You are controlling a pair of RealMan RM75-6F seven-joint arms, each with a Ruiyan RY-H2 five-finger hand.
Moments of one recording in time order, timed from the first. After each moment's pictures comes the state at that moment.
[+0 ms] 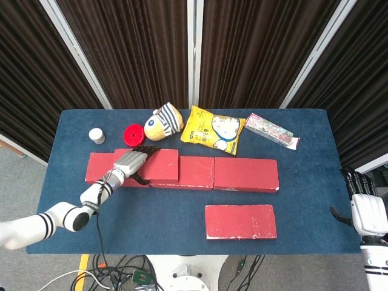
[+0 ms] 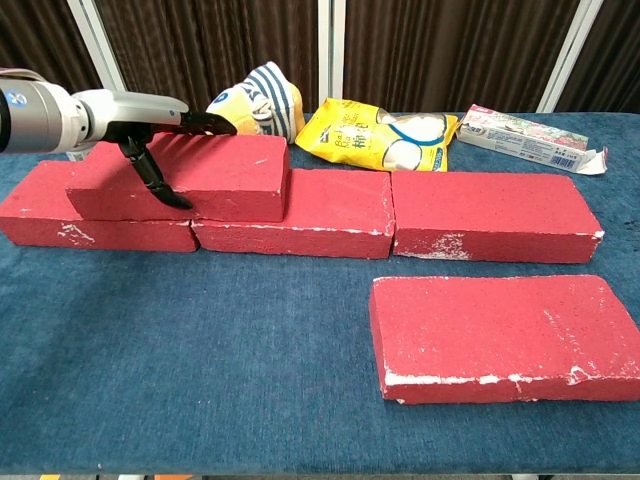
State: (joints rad) left arm -0.92 -1.42 -0.15 -1.36 1.06 0.56 -0.07; right arm 0.10 -1.16 0.10 -1.52 -1.41 1.42 0.02
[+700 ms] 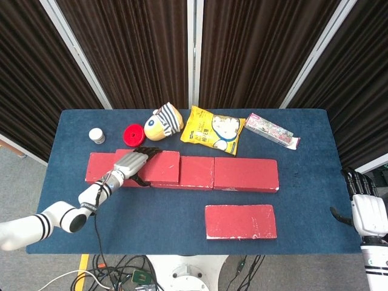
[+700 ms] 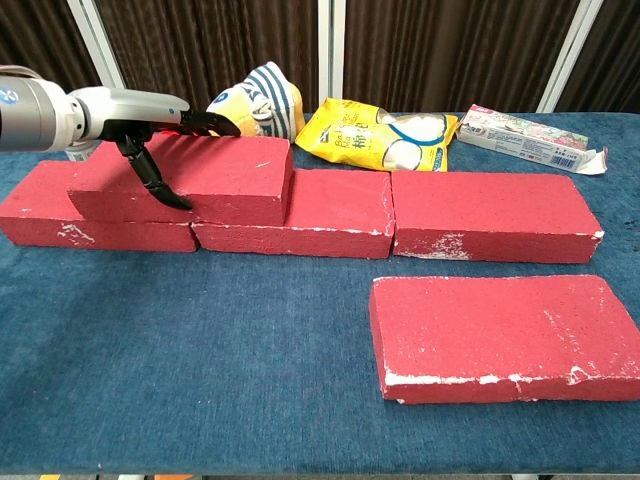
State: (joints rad) left arm -0.91 -1.40 -0.15 -1.37 1.15 0.56 -0.14; right arm 0.10 -1.15 0.10 -1.52 -1.41 1.42 0.03
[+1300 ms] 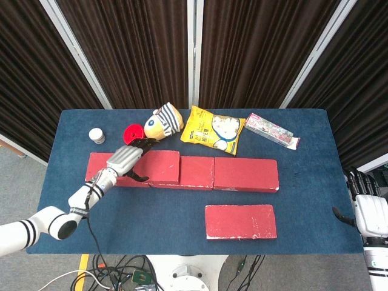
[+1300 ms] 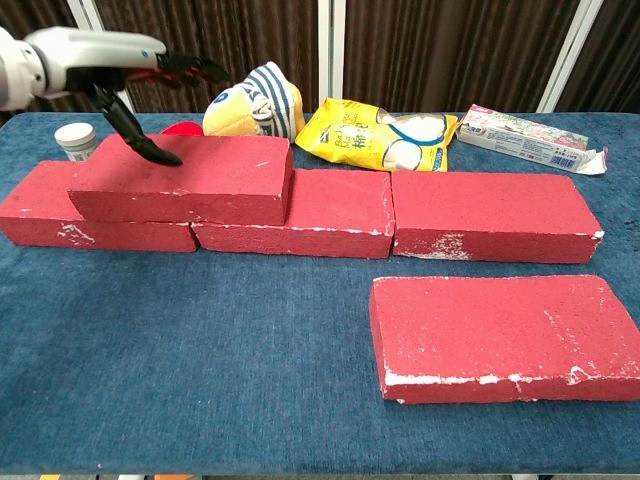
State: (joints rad) left arm -0.85 -1.29 -0.18 -1.53 1.20 0.71 -0.14; right arm 0.09 -1.13 0.10 -1.53 -1.44 1.44 0.05
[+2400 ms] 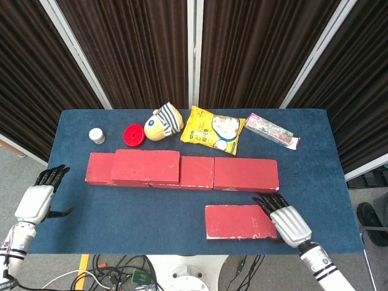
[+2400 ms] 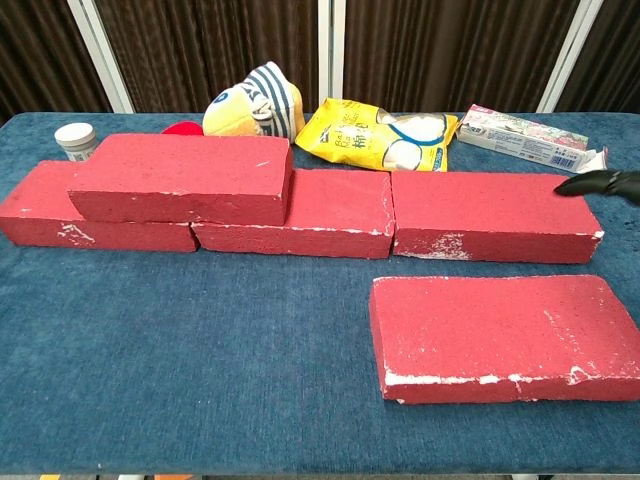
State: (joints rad) left arm -0.29 -1.09 0.06 -1.67 1.36 1.29 -0.08; right arm 0.28 -1.16 -0.02 -1.86 -1.58 1.09 -0.23
